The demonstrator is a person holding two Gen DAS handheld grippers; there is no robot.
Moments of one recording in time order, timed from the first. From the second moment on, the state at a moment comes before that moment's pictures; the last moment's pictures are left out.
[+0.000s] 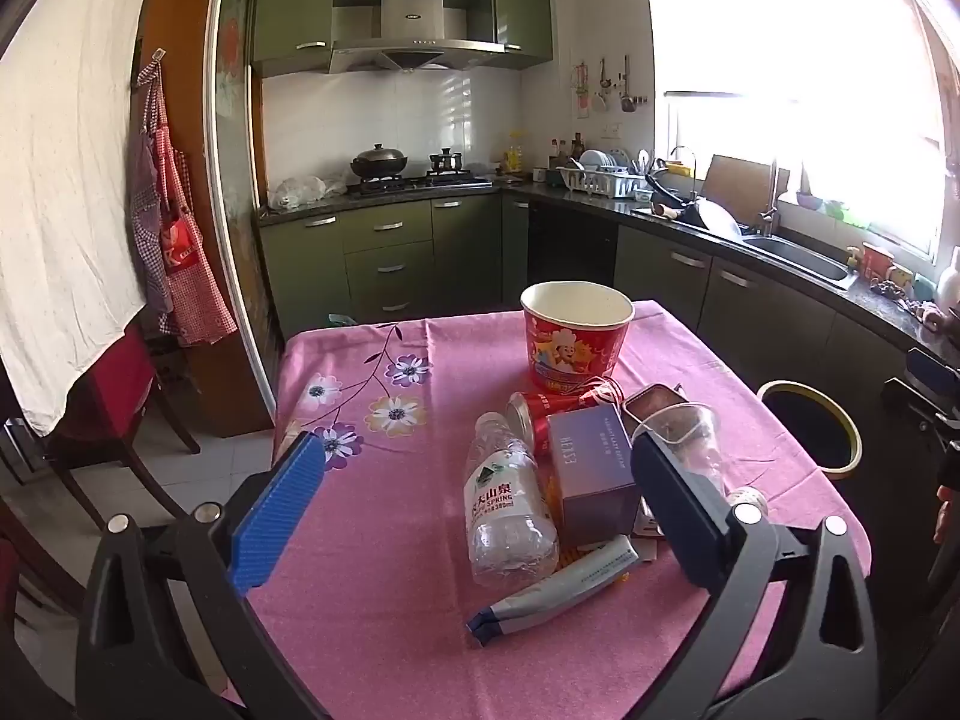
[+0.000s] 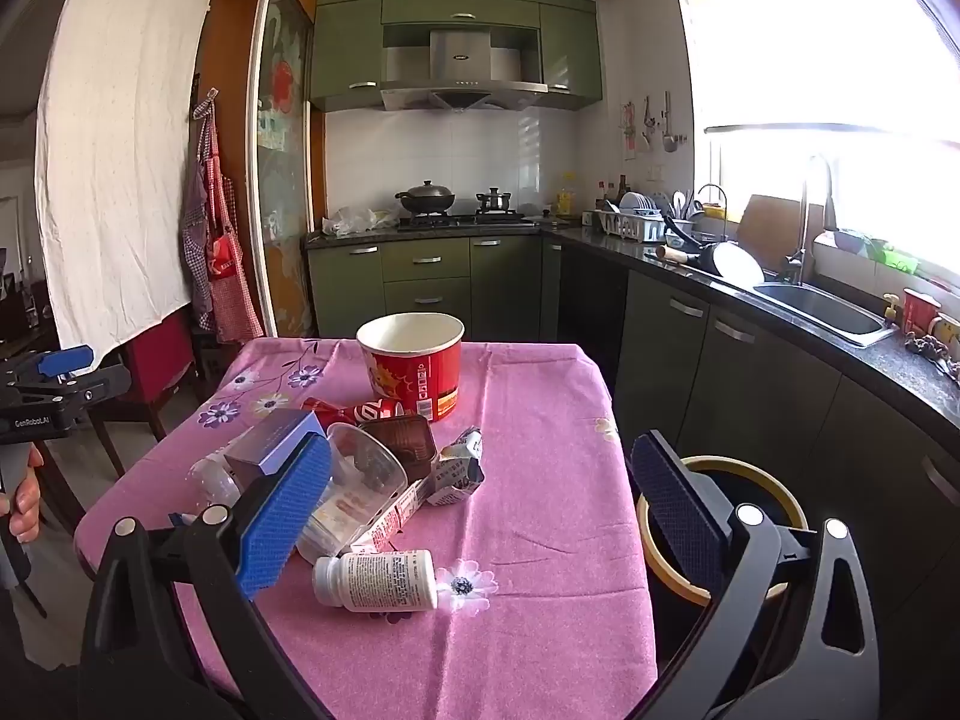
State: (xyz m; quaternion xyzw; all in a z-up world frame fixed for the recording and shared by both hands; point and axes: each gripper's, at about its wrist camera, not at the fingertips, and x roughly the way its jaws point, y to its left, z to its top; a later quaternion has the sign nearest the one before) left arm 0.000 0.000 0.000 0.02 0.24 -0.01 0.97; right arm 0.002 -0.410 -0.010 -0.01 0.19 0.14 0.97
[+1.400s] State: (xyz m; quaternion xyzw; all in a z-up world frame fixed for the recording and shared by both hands) left arm 0.000 -0.008 0.001 0.02 0.25 -0.02 0.97; right arm 0.006 -0.411 -0.015 -0.01 0.19 0.13 0.97
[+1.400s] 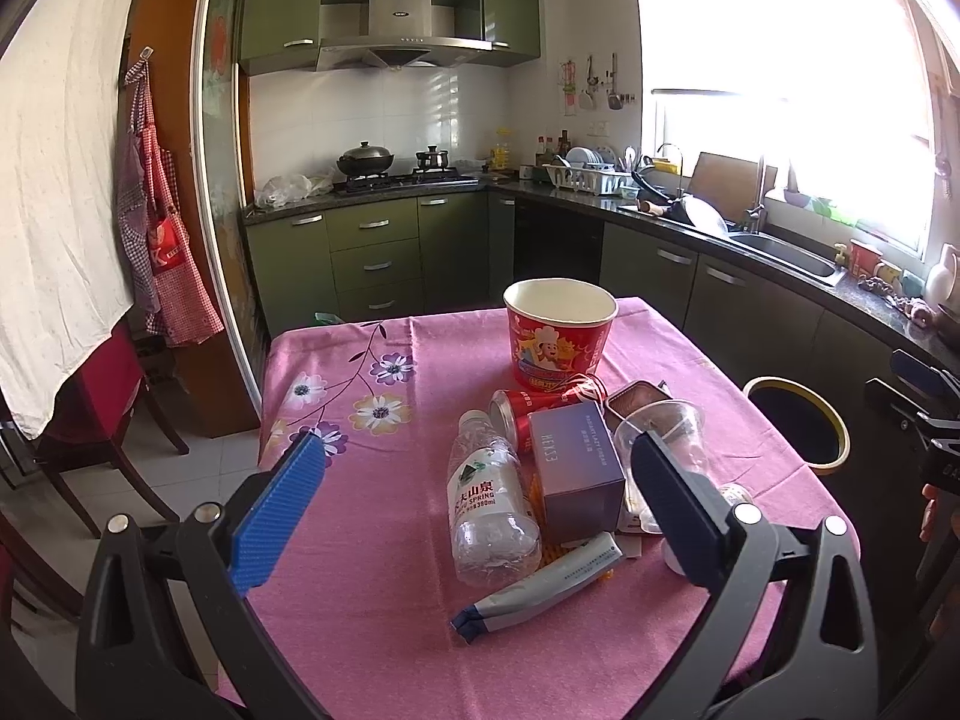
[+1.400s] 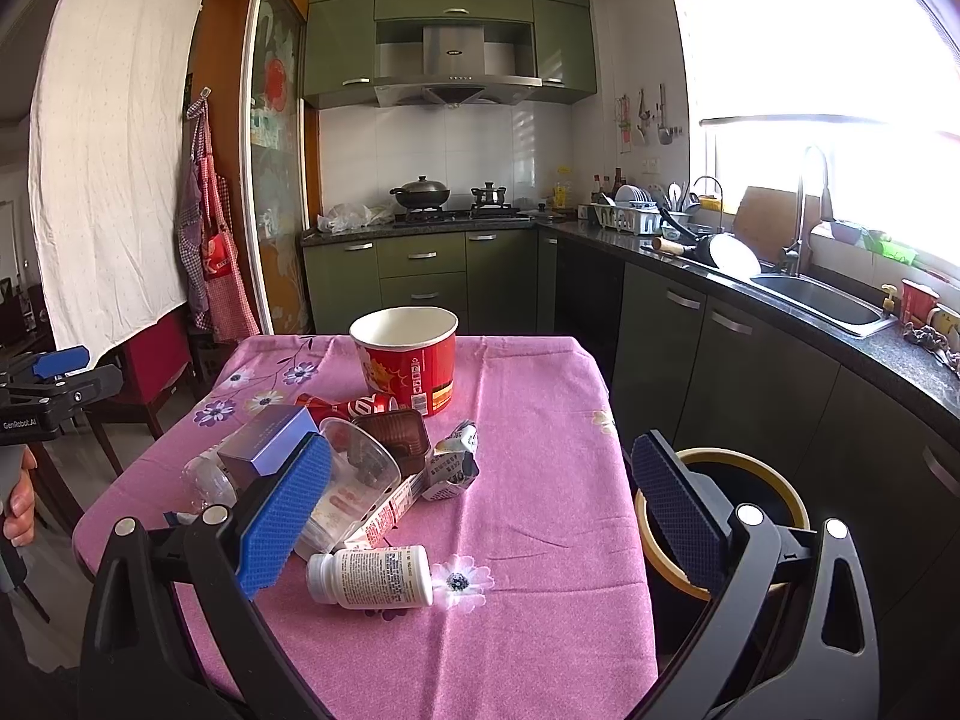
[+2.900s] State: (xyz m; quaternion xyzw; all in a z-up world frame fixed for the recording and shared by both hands) left arm 0.006 -0.007 -0.013 0.02 0.27 -0.03 0.96; right arm 0.015 -0.413 -0.025 0.00 0.21 0.13 0.97
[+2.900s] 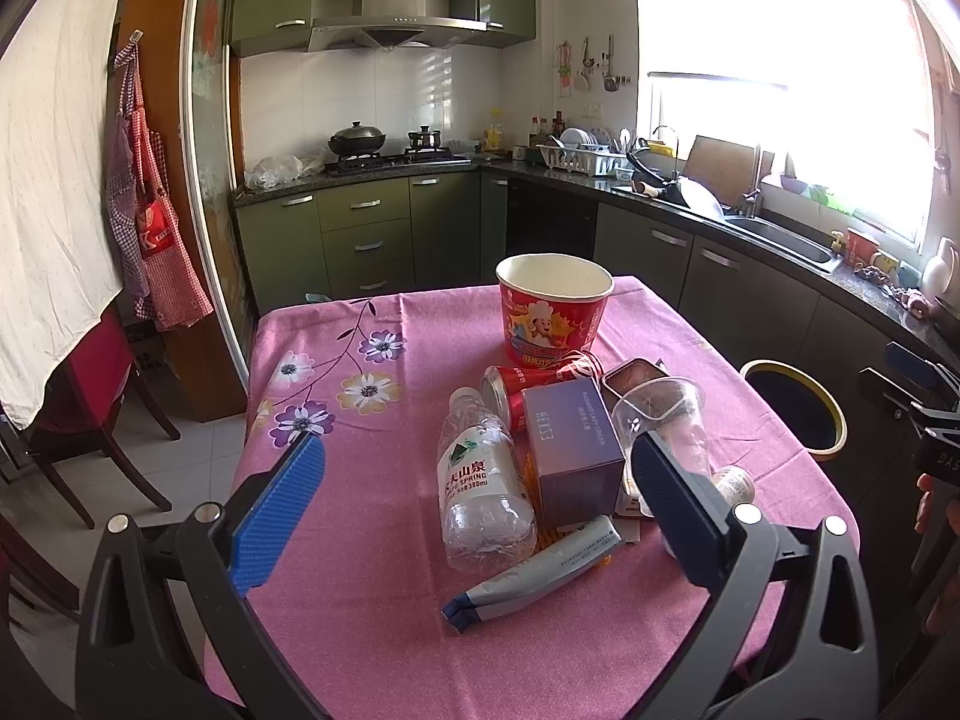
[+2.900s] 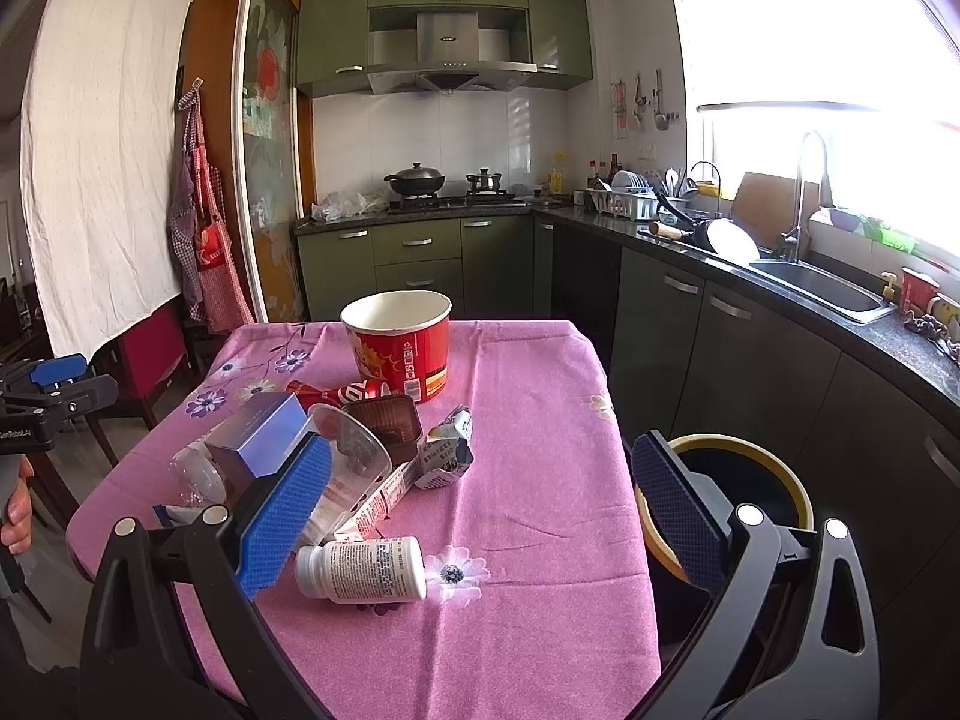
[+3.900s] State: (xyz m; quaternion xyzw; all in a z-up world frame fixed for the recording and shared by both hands) left arm 0.117 0.015 -0.011 0.01 0.30 -0.02 0.95; right arm 0.214 -0.371 0.015 0.00 0.37 0.21 0.91
